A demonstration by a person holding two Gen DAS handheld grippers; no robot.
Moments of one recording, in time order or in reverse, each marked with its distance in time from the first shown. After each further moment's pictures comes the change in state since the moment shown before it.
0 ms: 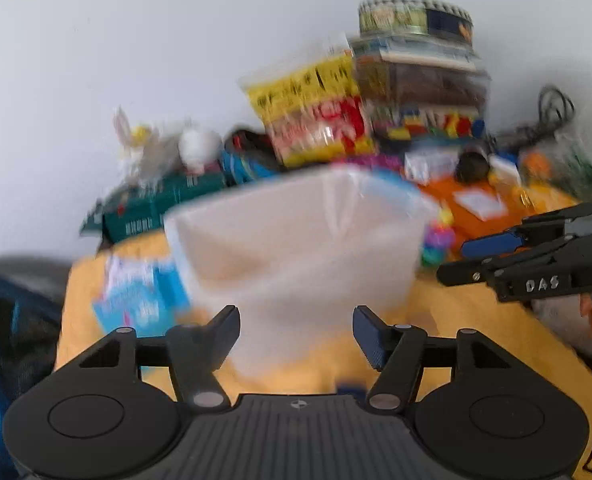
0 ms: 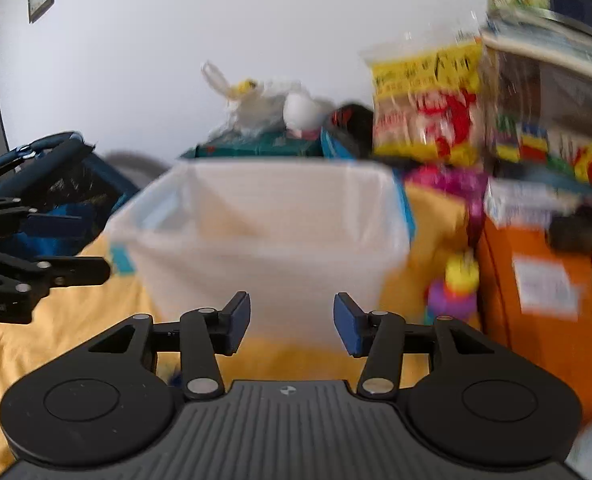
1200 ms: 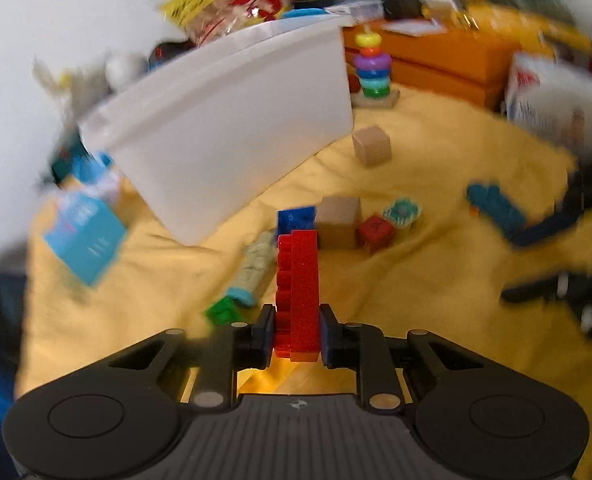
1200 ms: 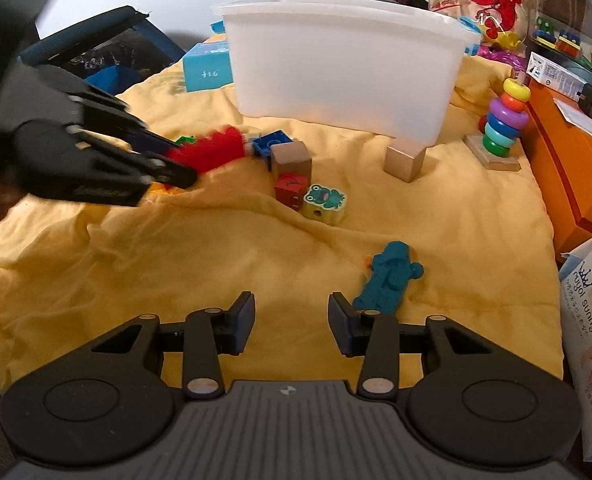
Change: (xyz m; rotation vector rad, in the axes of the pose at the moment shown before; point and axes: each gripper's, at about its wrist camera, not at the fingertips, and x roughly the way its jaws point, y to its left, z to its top) left arm 0.019 -0.051 -0.084 0.318 0.240 0.012; right arm -0.026 0.056 -0.128 -0.103 0.255 0.038
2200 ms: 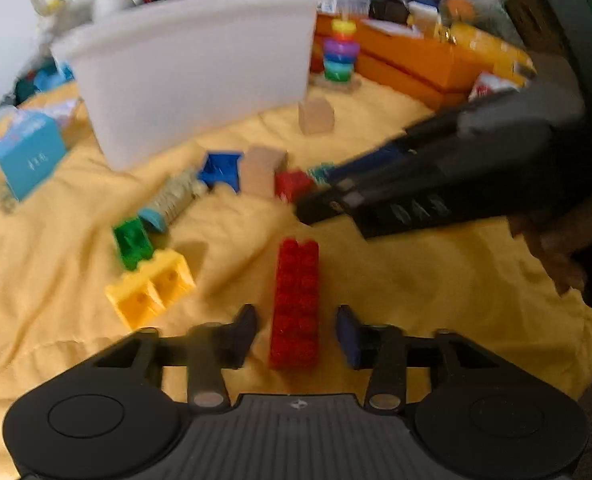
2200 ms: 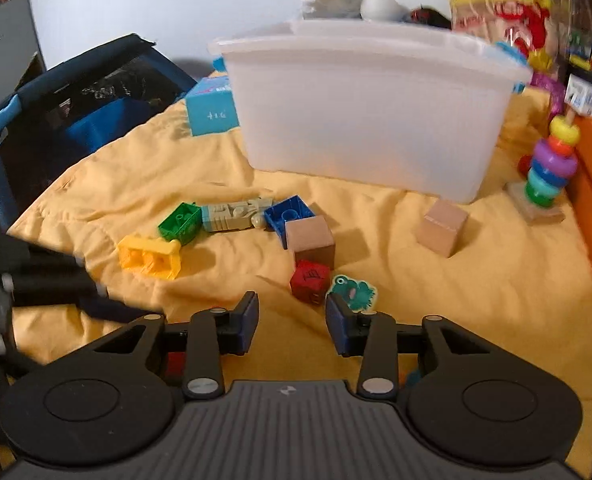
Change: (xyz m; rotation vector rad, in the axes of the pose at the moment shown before) left arm 0.009 -0.012 -0.031 -0.239 0.024 -0.249; right arm 0.042 -0.003 0.052 0.035 -0.055 0.085
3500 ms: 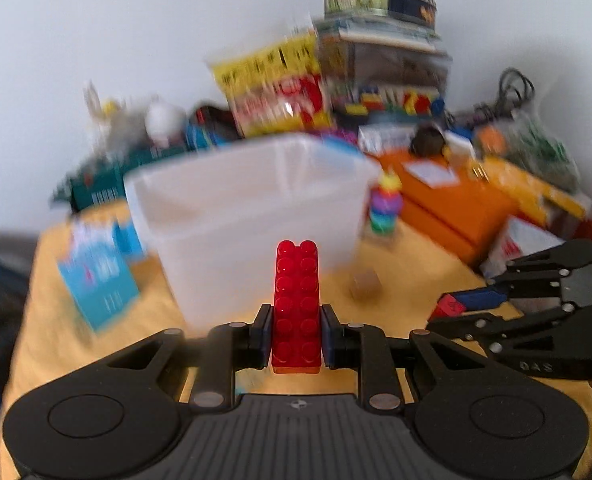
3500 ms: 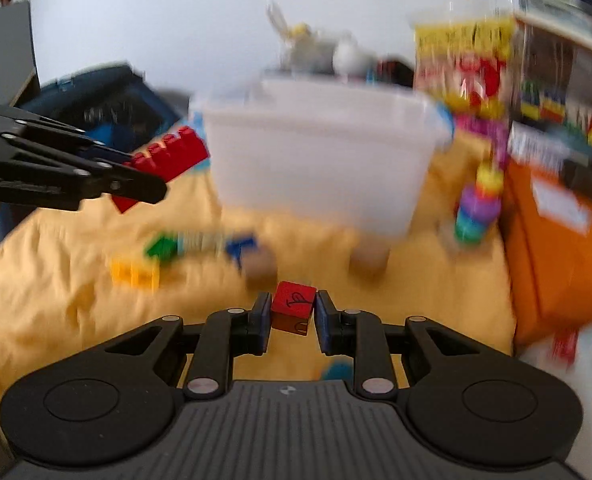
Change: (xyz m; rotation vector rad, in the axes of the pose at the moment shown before) left arm -0.077 0.034 0.091 -0.035 -0.294 0.112; right arm -0.072 -0.011 0.008 -0.069 -0.145 -0.097
